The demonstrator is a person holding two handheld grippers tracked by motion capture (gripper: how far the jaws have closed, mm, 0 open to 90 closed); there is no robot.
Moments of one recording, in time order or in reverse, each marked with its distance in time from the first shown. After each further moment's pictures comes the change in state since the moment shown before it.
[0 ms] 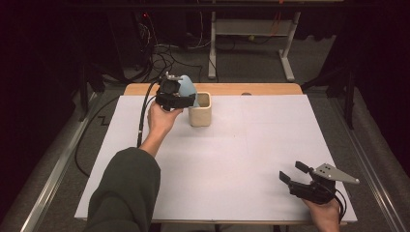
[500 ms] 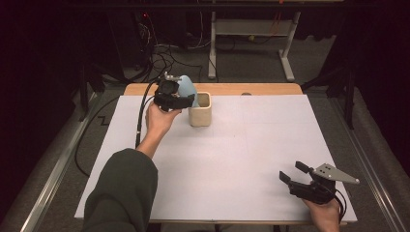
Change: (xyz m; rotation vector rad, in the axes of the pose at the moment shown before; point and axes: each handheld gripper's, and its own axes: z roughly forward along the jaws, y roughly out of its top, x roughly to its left) left arm 0.000 -0.001 -0.008 0.001 -0.008 0.016; right arm 0.000 0.000 0.000 0.001 -0.001 0.002
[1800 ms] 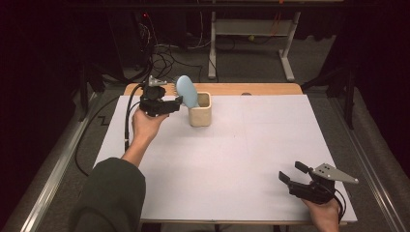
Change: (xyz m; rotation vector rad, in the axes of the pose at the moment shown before) left arm 0.017 -0.021 -0.034 -0.061 0.008 -0.014; right arm 0.001 0.000 0.001 0.007 -0.001 -0.002
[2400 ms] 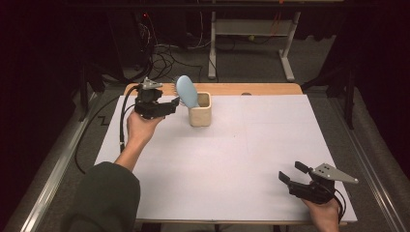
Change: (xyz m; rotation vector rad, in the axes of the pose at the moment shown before) left arm 0.002 -0.007 -0.015 -0.018 -0.011 0.023; right arm 0.000 0.000 0.000 0.002 0.001 -0.001
